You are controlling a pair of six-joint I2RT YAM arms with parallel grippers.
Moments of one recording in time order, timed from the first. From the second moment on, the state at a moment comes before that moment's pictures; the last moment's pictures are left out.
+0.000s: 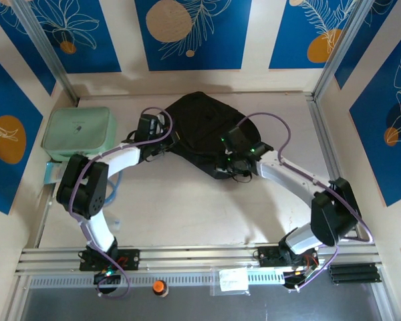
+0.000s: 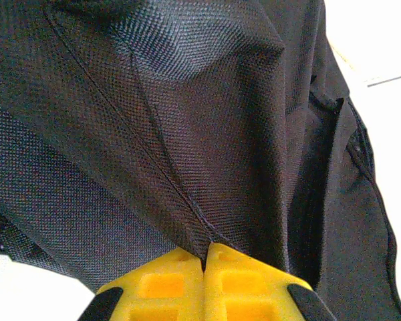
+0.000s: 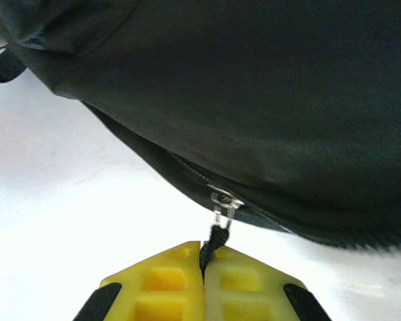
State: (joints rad) left arm -0.36 1.78 1.08 0.06 0.27 -0.81; right arm 0.63 1.50 1.12 -0.65 -0.07 0.75
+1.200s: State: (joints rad) left arm -0.27 1.78 1.07 -0.02 0.17 -0.69; right arm 0.53 1.57 1.12 -0.68 -0.24 0.73
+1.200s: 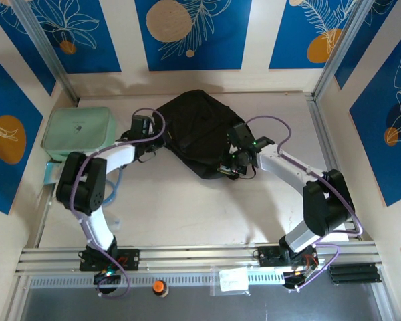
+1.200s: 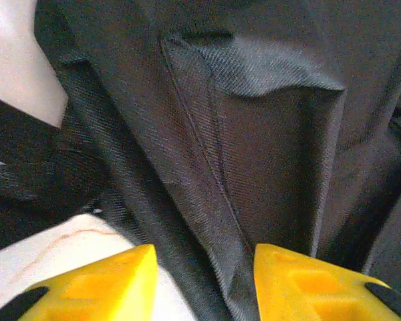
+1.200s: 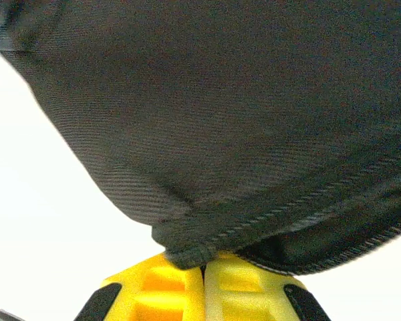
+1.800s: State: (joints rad) left arm -0.35 1.53 0.76 0.10 0.34 -1.08; right arm 0.68 1.85 1.48 -0.64 -0.30 0.61
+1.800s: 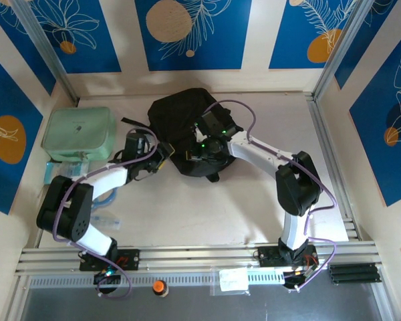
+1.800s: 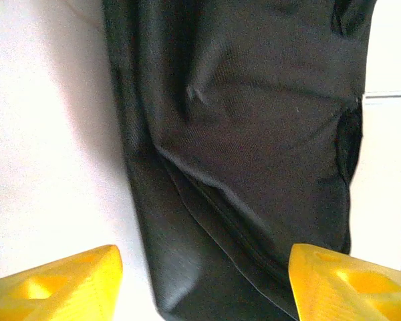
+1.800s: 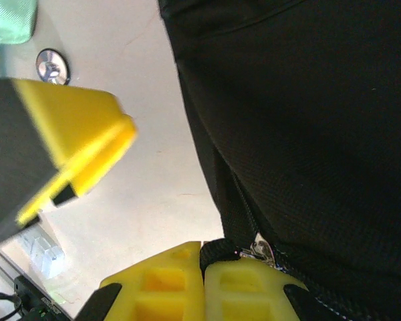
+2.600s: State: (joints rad) left arm -0.37 1.78 0.82 0.31 0.34 -1.28; right arm 0.70 1.79 1.34 -0.61 -0.31 0.63
